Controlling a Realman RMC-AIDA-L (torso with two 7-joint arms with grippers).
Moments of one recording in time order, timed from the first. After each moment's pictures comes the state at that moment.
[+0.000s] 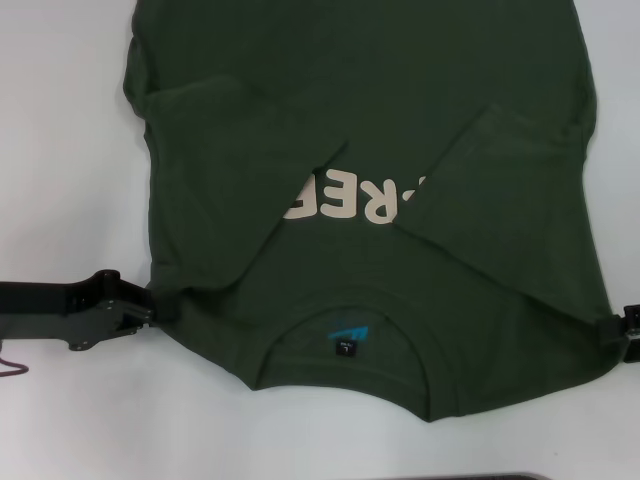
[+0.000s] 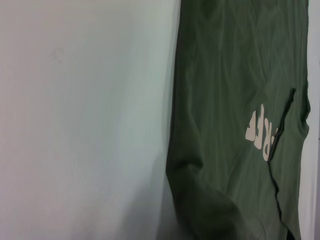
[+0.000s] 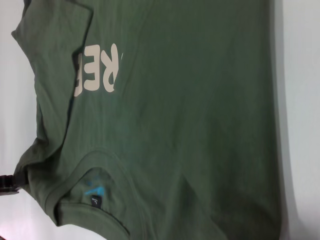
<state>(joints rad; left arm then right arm) -0.44 -2.06 -2.53 -0.67 -0.77 1.65 -2.54 0.41 1.87 -0.47 -0.59 -2.56 -1.79 2.35</state>
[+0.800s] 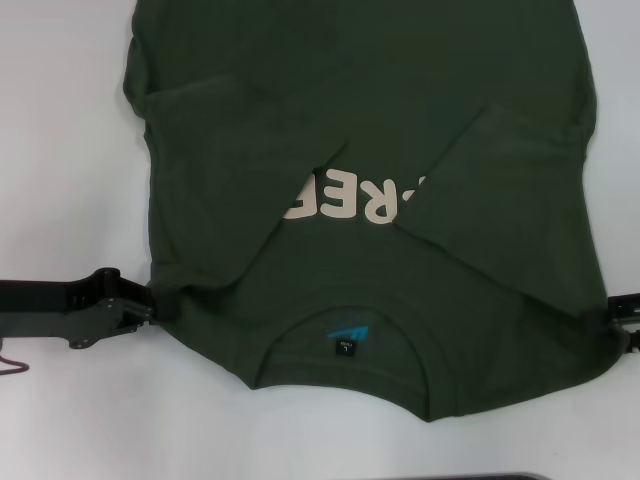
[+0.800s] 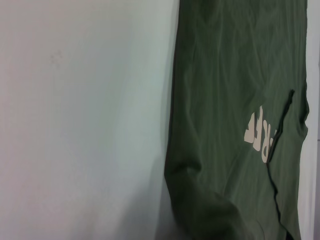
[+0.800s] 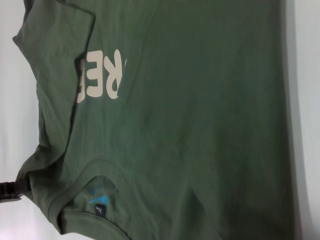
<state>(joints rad) -0.44 -2.06 -2.53 -0.67 -0.78 1.65 -2.53 0.43 1.89 -0.47 -0.58 -2.56 -1.76 2.37</state>
